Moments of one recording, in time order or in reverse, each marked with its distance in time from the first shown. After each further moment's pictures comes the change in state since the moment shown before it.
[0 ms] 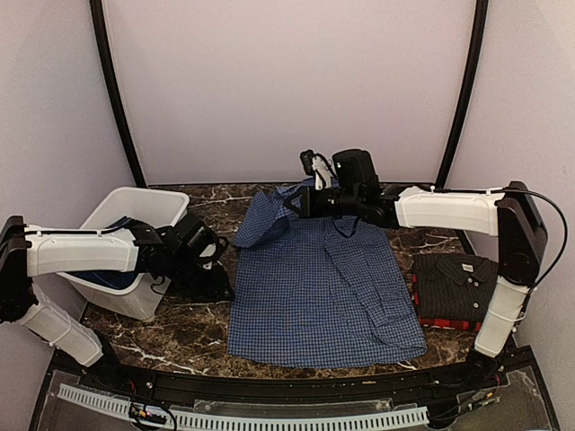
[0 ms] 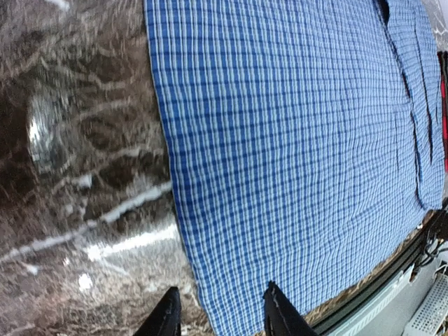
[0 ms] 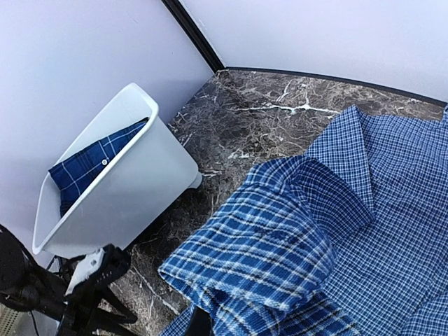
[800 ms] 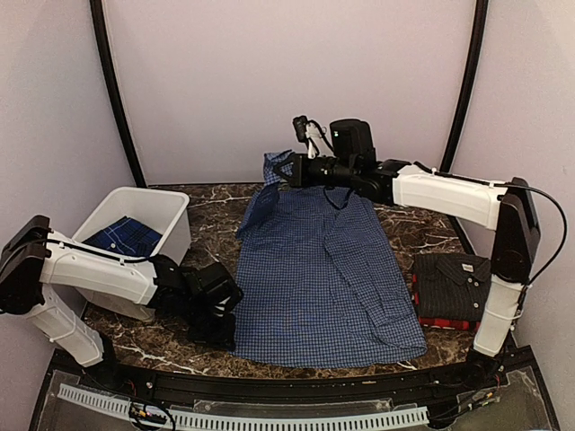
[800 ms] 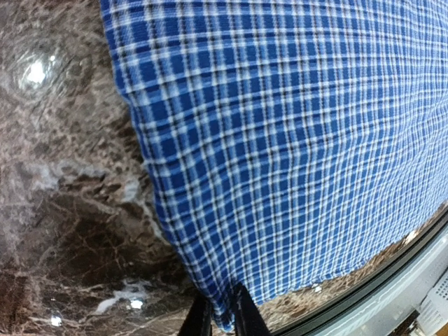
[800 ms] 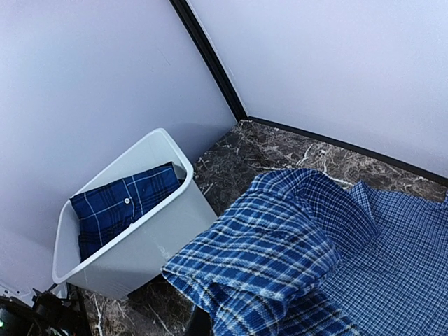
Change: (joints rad) left arm -0.265 0.071 -0.131 0.013 0.033 -0.222; right arm 0.000 0.045 0.230 -0.053 -0.009 -0.053
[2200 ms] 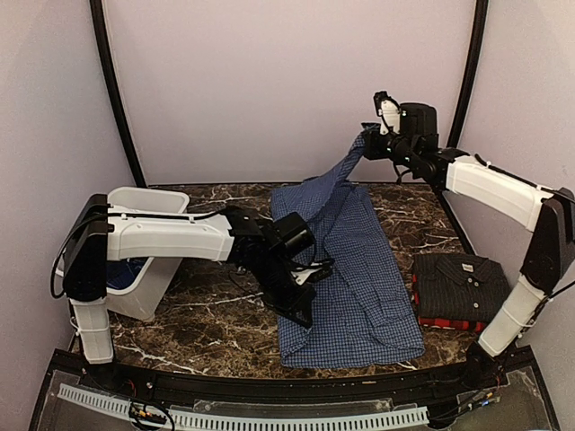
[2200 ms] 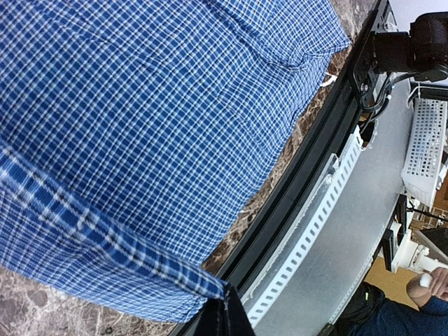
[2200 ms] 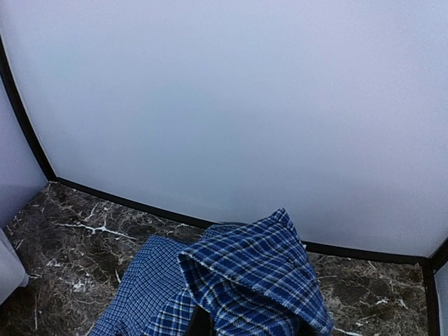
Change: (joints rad) left arm -0.049 0.433 0.772 -0.245 0.302 0.515; right arm -0.284 -0.203 -0.117 -0.028 0.378 -0.311
